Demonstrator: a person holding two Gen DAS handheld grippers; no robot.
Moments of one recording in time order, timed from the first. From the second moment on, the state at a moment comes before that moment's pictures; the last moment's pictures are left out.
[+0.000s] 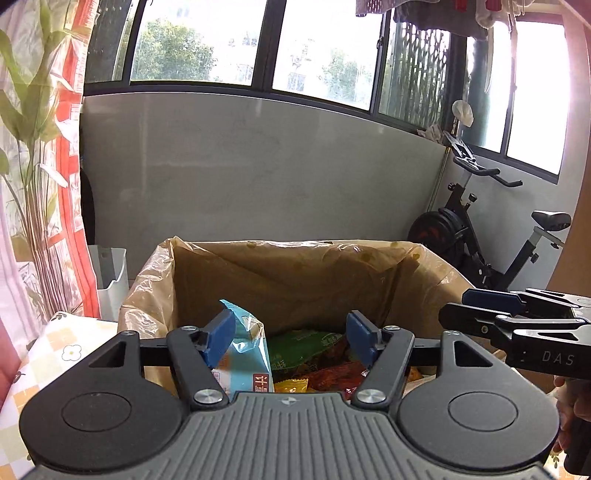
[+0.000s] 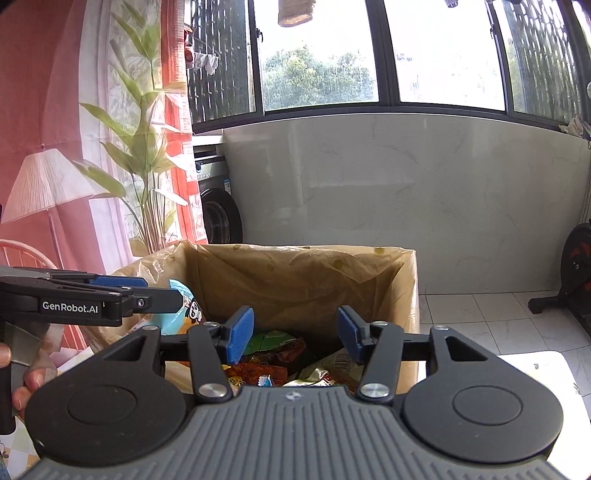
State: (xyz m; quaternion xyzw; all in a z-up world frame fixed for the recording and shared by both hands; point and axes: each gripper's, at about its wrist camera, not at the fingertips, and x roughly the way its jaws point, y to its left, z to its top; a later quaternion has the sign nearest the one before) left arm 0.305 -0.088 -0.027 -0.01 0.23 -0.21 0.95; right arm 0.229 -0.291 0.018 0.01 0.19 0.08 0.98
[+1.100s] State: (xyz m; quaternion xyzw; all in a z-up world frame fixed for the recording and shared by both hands) left arm 0.186 0.002 -0.124 -0.03 0.38 -0.19 0.91; right arm 0.106 -0.233 -0.077 -0.02 0.31 0.18 0.93
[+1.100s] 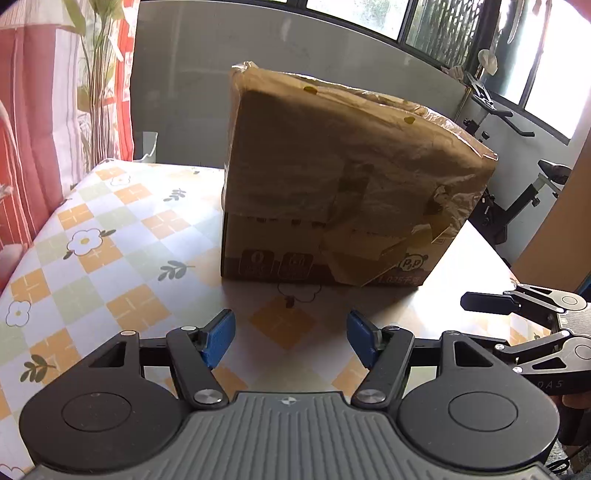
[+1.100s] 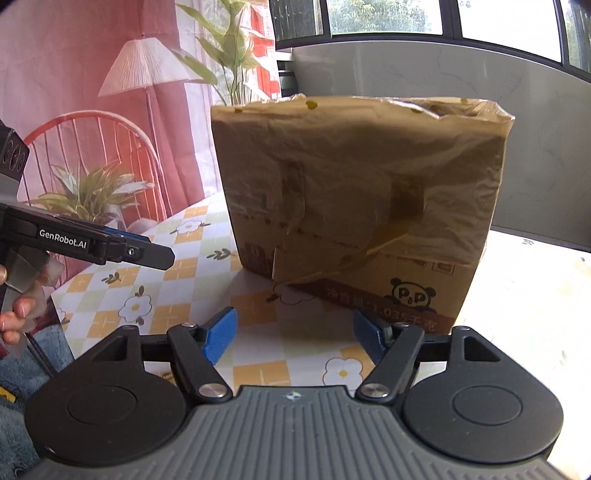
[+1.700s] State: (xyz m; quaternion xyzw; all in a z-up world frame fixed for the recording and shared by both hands) left arm 0.163 -0.009 -0.175 -0.06 0.46 -0.22 0.86; right arm 0.088 -0.203 -0.135 -0.05 0.45 0.23 0.86
